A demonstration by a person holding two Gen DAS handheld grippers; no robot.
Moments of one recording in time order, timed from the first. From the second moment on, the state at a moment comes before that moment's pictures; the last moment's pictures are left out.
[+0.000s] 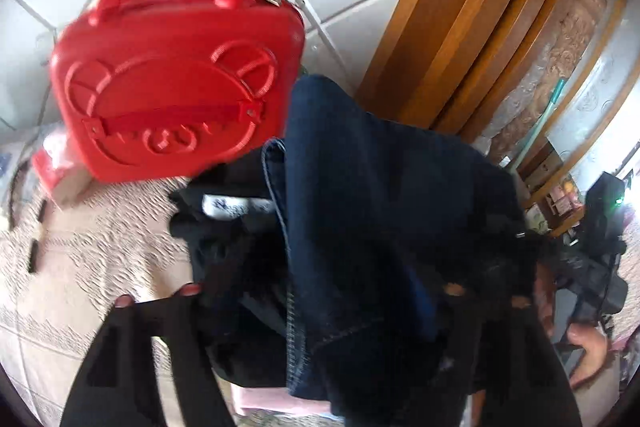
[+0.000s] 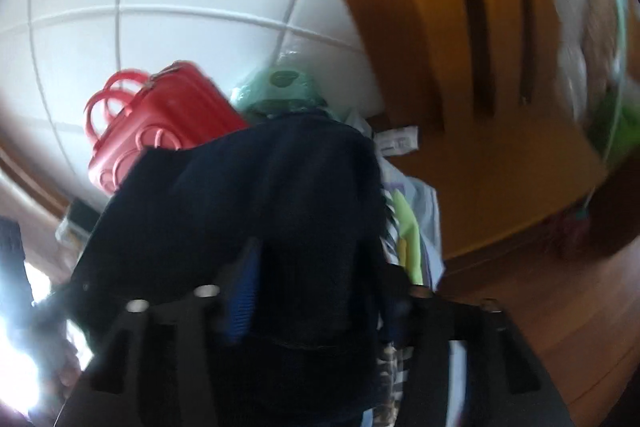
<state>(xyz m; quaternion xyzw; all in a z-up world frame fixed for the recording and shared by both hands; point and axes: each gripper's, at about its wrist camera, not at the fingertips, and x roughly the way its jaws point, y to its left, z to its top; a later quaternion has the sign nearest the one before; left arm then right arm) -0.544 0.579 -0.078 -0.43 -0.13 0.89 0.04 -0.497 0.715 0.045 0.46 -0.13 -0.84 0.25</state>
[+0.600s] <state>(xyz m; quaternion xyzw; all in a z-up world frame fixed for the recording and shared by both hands) -0.483 0.579 -0.025 -0.40 -0.03 0.91 -0.01 -0.390 0.692 0.125 0.36 -0.01 -0.90 0.23</state>
